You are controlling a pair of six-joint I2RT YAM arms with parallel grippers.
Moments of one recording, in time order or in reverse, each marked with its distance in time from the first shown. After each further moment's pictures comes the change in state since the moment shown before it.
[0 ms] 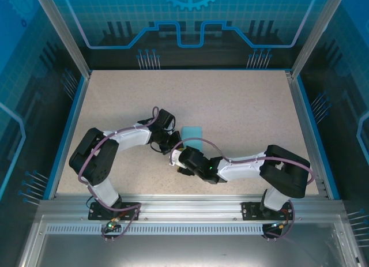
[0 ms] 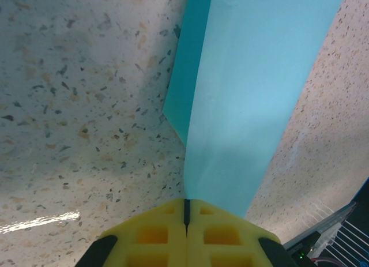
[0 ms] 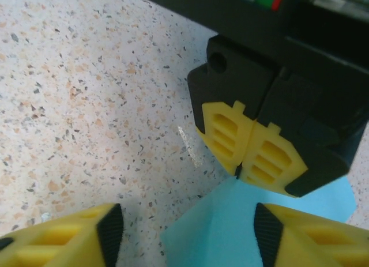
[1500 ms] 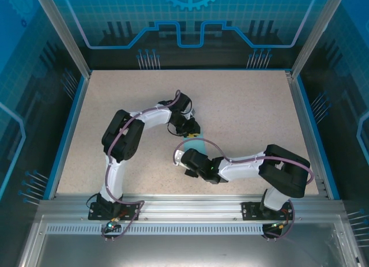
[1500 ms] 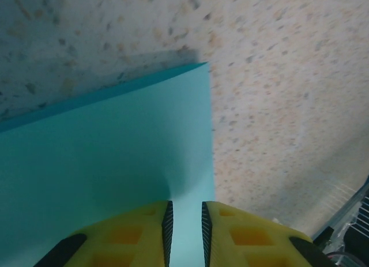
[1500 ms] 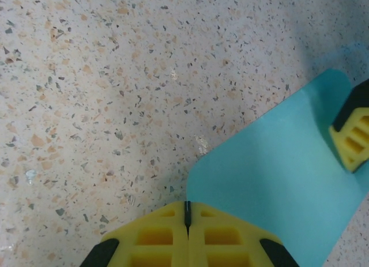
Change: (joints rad) left arm 0.001 0.428 0.536 -0.173 0.089 0.281; right arm -0.022 0.000 -0.029 -0.056 -0.014 0.074
